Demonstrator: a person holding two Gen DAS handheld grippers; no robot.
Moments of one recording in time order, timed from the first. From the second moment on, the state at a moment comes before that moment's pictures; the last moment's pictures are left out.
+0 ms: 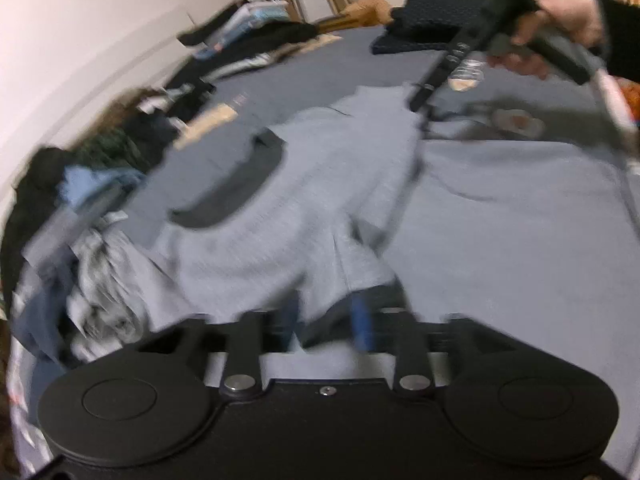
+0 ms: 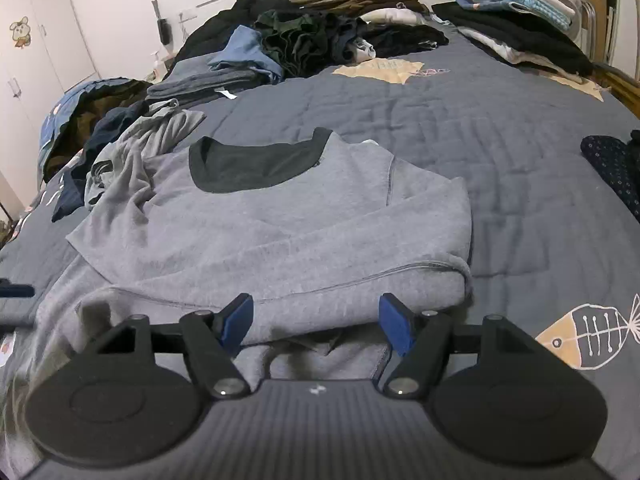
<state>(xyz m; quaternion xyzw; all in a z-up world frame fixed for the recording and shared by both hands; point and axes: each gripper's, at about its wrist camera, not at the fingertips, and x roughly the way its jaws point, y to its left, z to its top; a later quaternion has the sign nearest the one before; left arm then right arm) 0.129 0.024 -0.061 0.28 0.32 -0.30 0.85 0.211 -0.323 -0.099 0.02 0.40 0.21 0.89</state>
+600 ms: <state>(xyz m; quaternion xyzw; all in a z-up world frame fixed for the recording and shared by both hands) 0.226 0.093 -0.128 -0.09 0.45 -0.22 0.86 0.215 -0.325 -0.096 0.04 0.39 0.20 0.90</state>
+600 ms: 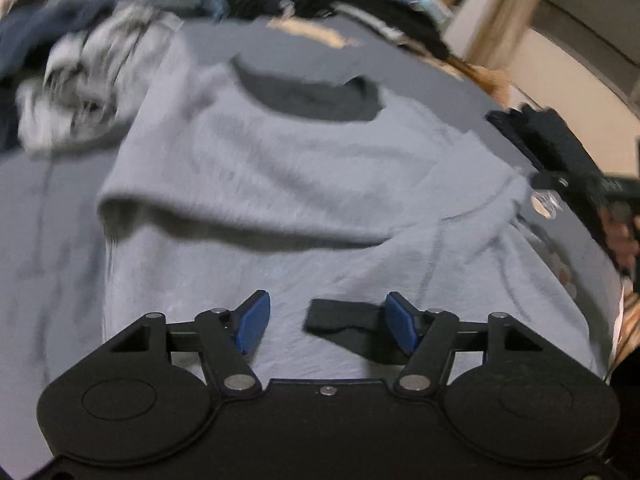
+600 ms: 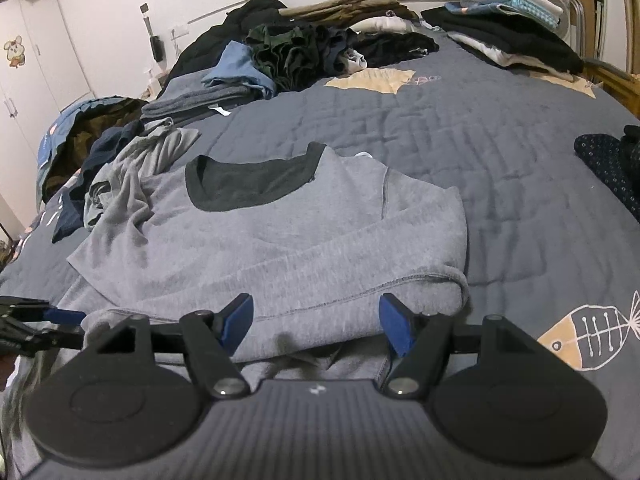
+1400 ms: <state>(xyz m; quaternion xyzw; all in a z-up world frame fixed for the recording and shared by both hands) 0.274 0.083 -0.001 0.25 0.33 -0.21 0.89 0.216 -0.320 -0.101 0.03 0.39 0.20 0.90</state>
